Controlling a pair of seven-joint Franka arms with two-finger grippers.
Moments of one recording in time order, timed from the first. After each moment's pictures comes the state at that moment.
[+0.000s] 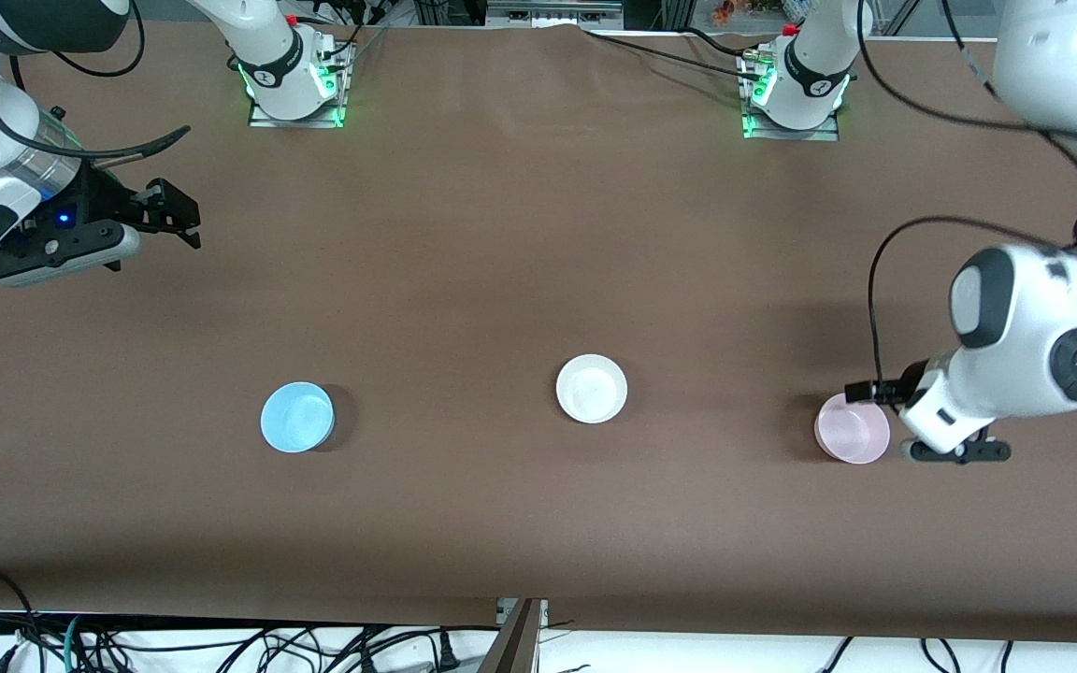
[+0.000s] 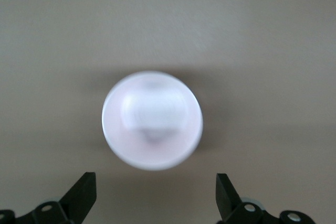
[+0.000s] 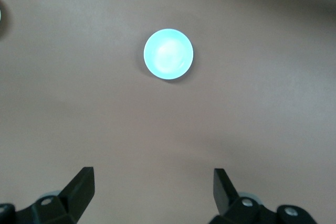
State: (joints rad) left arm 0.08 0.64 -0.09 -1.47 0.04 2.00 -0.02; right arm 0.12 0.03 0.03 -1.66 -0.01 1.72 -0.17
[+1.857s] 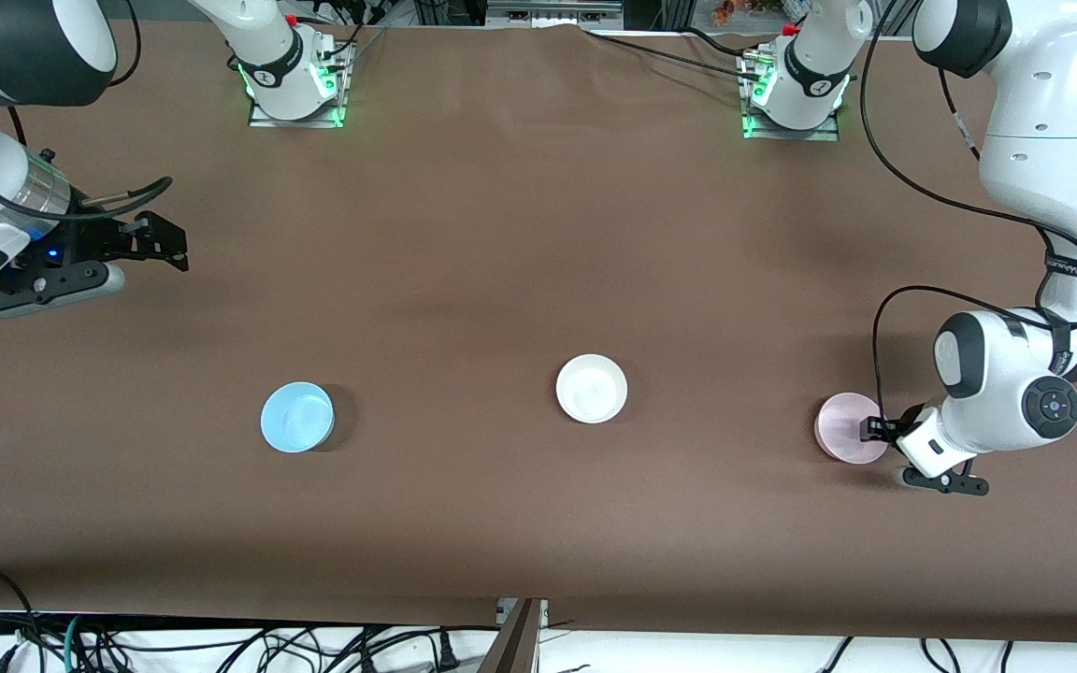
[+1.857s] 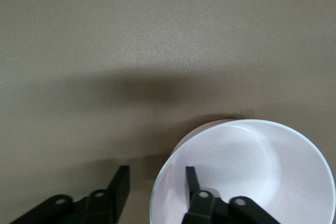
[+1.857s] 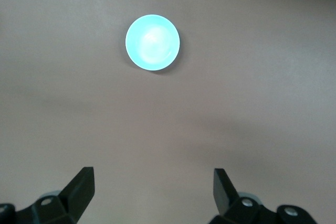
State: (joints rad) left arm 0.17 0.83 -0.09 -1.44 0.05 2.22 0.20; right arm 0.09 0.11 0.01 -1.65 -0.01 1.70 -0.17
